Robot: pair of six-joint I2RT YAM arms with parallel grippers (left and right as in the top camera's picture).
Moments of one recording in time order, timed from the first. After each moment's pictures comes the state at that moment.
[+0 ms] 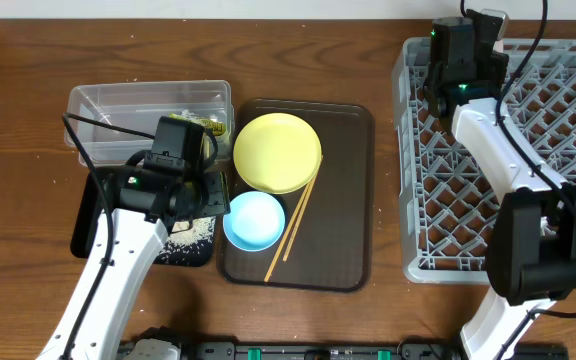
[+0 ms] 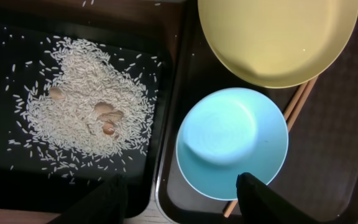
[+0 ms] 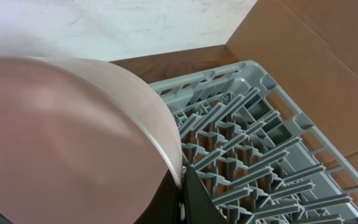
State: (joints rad) left arm -0.22 1.27 1.09 -1.05 0.04 -0.35; right arm 0.14 1.94 1.47 -0.20 0.87 0.12
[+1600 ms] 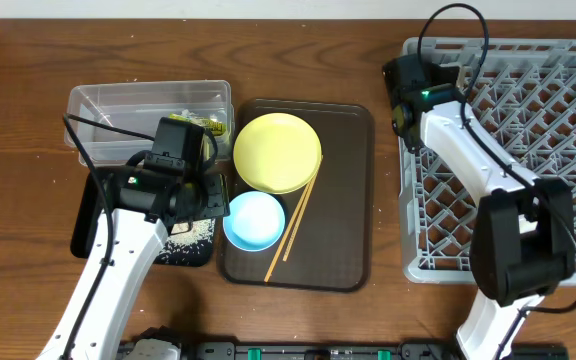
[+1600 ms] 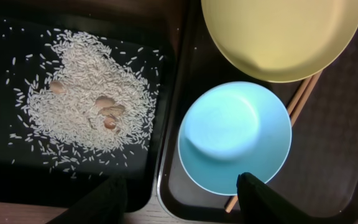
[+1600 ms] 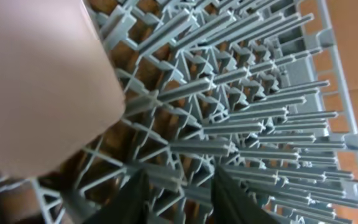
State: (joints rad) left arm -0.22 1.27 1.09 -1.07 0.04 -0.35; right arm 0.27 1.95 1.48 -0.83 0.82 0.36
